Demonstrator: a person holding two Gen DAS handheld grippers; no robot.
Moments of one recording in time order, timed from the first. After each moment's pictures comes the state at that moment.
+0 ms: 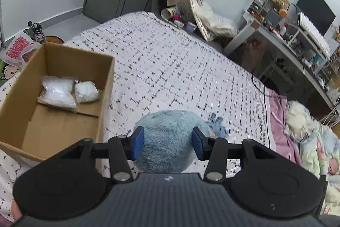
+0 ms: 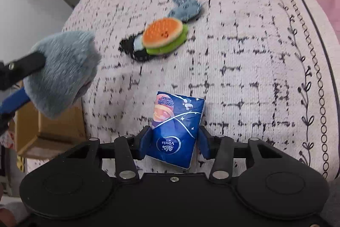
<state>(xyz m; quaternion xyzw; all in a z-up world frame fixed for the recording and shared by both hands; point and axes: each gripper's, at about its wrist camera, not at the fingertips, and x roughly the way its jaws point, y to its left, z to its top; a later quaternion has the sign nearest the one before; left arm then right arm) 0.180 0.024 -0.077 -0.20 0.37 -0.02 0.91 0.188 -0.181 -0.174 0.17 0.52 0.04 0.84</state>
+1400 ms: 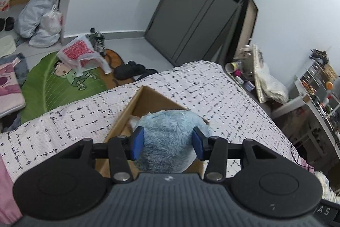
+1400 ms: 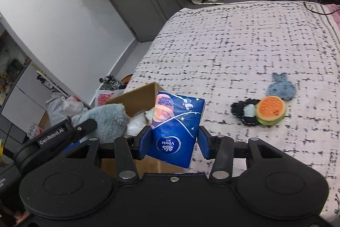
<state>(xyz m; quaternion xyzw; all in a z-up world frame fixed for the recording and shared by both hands) 0.157 0.155 -0.059 -0.29 0.30 0.15 0.90 0.206 -0.073 -0.068 0.15 0.42 0.17 0.88</state>
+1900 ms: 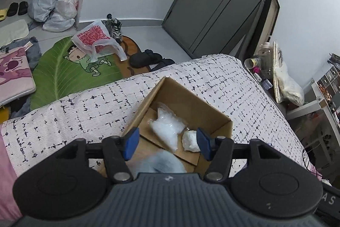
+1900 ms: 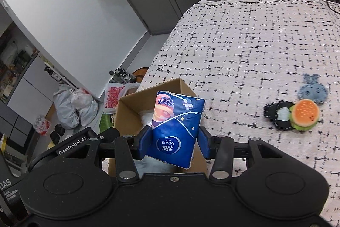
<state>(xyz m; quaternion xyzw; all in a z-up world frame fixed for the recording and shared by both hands) 0.165 0.175 -0.077 -0.31 0.33 0.18 0.87 0.227 -0.029 -0.079 0.14 0.43 0.20 0.87</state>
